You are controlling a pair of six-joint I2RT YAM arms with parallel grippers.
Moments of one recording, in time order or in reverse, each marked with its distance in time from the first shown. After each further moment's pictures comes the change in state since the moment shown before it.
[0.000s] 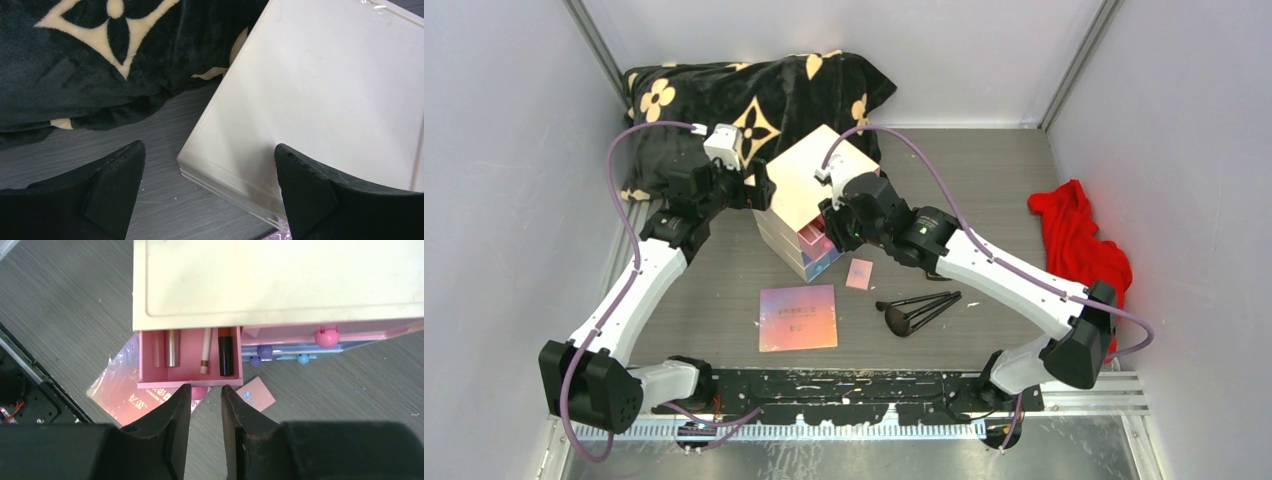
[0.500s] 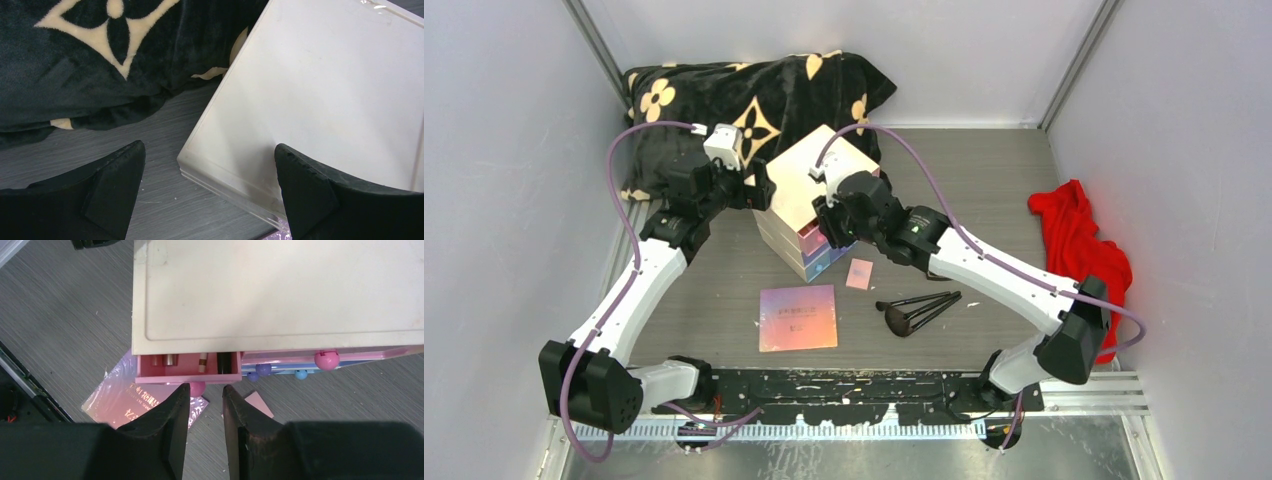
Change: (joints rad) left arm 0.000 0.000 0.000 0.000 0.000 0.000; right arm 0.000 0.060 0.033 0.064 0.013 -0.023
